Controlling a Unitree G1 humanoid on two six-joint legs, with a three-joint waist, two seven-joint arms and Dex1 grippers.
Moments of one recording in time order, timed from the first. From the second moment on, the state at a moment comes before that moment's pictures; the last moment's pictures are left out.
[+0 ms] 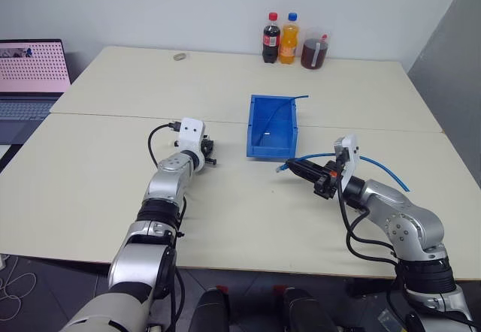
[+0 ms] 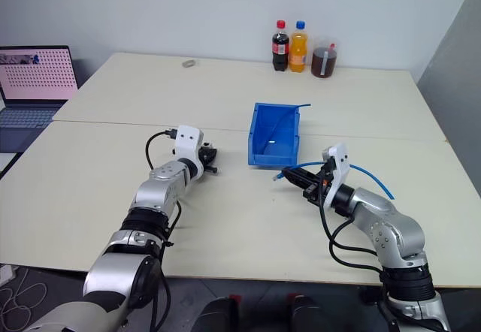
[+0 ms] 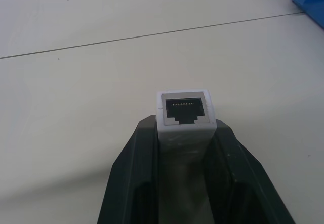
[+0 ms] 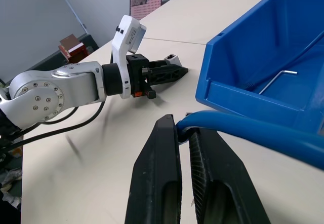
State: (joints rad) left arm -0.79 0.30 0.05 0.74 -0.08 0.28 -0.26; right arm -0.33 -0.39 -0.02 -0.24 0.69 0.71 0.61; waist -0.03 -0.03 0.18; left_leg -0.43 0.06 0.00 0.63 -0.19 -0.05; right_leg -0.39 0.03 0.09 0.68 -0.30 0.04
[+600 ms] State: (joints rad) left arm -0.56 0.55 -0.24 0.20 -0.18 0.35 -1.13; right arm -0.24 -0.51 0.03 -0.42 0.65 0.70 0.67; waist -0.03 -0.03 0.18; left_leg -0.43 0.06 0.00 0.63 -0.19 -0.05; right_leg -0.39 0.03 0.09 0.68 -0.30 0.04
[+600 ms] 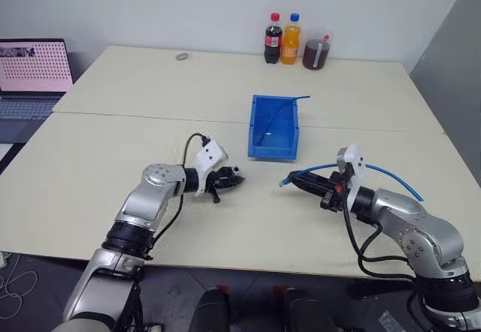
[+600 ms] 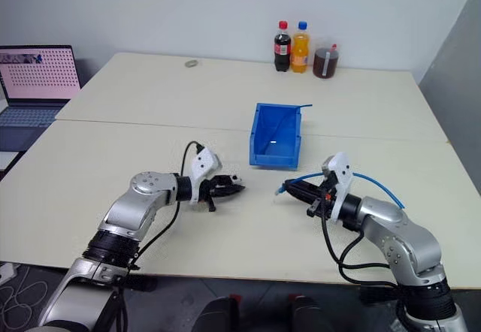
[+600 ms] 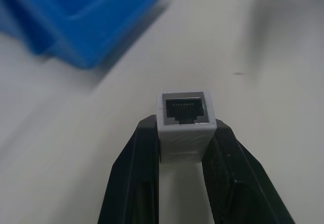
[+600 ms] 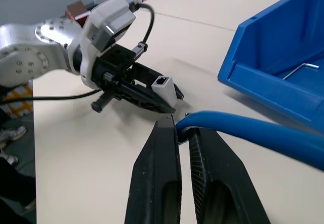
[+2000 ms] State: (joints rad) left arm -0.65 0.51 -0.36 0.39 -0.06 0.14 -1.34; right arm -0.49 -0.45 0.37 -0.21 0.28 0.56 0.81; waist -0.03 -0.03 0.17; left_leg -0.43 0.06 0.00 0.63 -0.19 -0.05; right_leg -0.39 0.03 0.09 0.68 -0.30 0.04
